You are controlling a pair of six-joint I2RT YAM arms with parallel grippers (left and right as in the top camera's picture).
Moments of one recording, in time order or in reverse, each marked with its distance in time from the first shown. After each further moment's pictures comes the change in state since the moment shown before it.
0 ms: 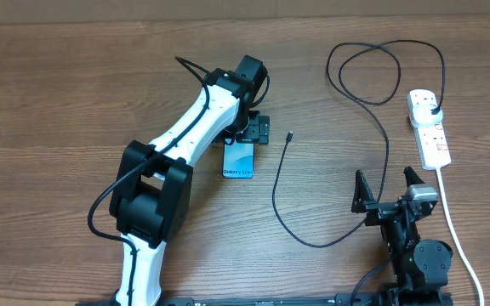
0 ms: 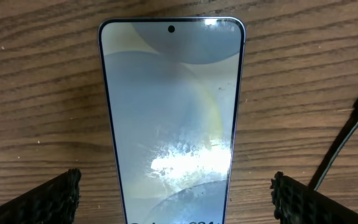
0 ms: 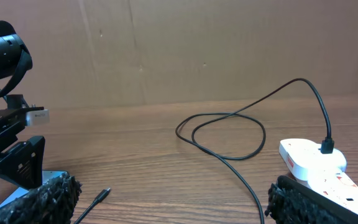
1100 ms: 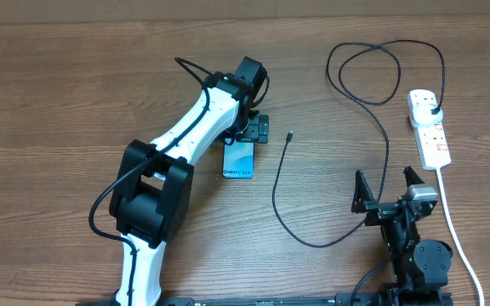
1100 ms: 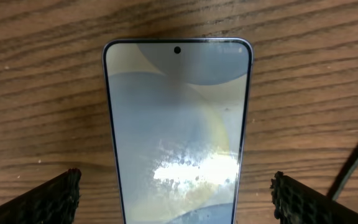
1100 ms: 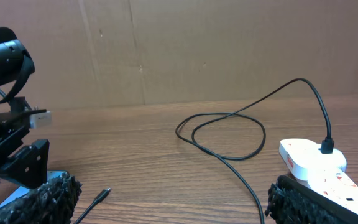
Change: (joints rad) left arm 0.000 0.000 -0.041 0.077 -0.029 0.000; right arm 0.000 0.000 0.000 0.001 0.000 0.000
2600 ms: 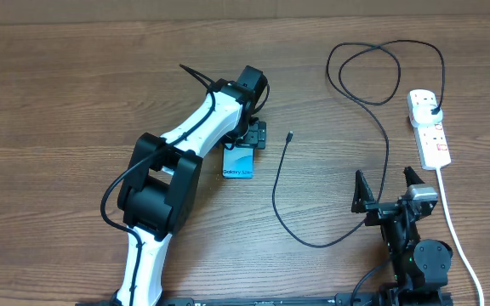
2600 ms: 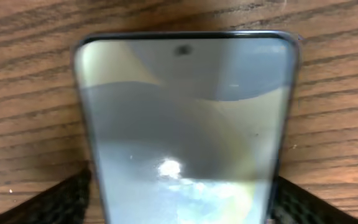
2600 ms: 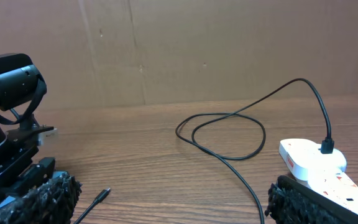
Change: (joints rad) left arm 0.001 0.071 -0.022 0.042 -0.019 0.000; right arm 0.000 0.000 0.000 0.000 0.000 0.000
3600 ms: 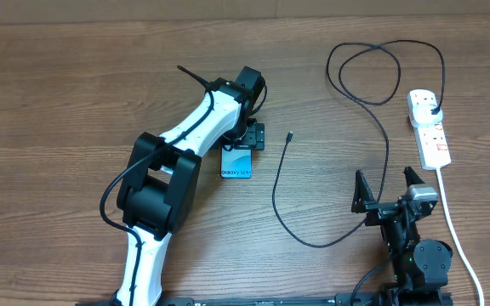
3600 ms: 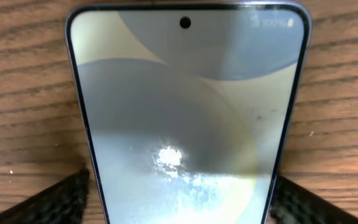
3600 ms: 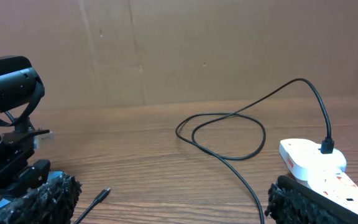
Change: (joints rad) left arm 0.005 0.002 0.004 -0.046 0.019 -0.029; right arm 0.000 0.000 0.000 0.000 0.000 0.000
